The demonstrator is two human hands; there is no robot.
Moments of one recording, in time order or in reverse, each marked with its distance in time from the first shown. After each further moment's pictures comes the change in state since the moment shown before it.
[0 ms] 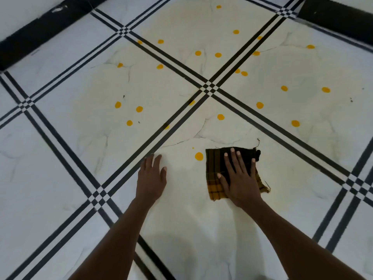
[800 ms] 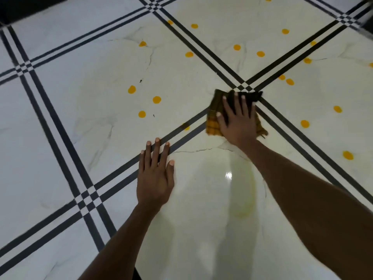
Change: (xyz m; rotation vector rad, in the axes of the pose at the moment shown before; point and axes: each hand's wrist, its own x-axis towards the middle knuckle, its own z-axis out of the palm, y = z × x) left_hand 0.039 -0.031 0.042 0.076 0.349 0.055; right_hand 0.256 -0.059 -0.027 0.007 0.172 -0.098
